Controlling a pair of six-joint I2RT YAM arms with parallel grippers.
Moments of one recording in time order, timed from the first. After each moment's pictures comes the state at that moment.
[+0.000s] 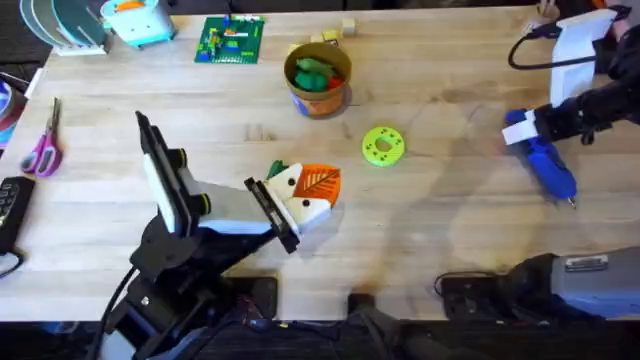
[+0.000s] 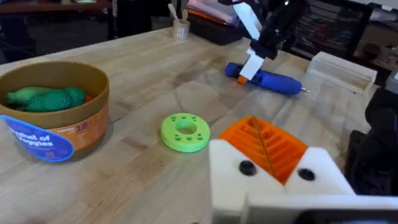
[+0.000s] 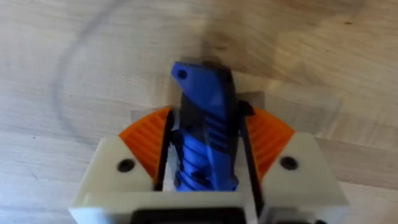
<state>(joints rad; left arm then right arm) -0.60 0.01 0.01 -0.05 0.37 -0.15 -0.45 1.67 0.99 -0.60 -0.10 -0.68</state>
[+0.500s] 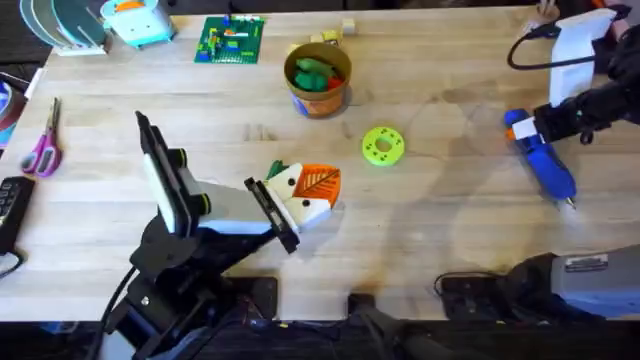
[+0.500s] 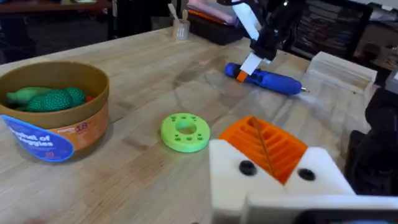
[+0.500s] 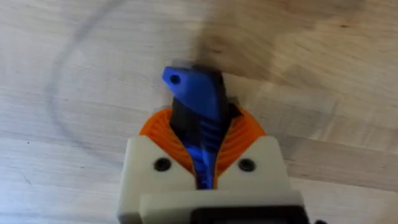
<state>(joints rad) -0.60 0.01 0.01 -0.05 0.37 -0.15 -0.45 1.67 0.99 -0.59 -0.10 -0.68</state>
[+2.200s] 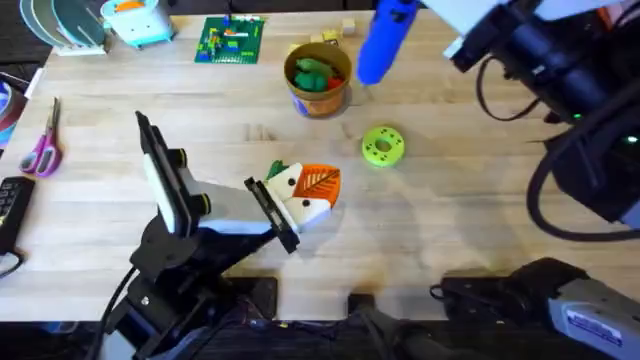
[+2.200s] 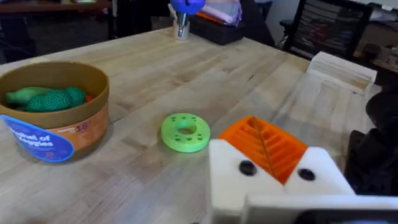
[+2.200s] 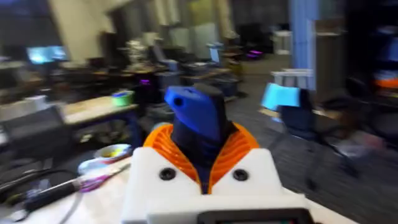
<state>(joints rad) -0.60 0.01 0.01 -0.05 0.37 -0.15 0.37 1.03 0.64 0.72 -0.44 0.23</state>
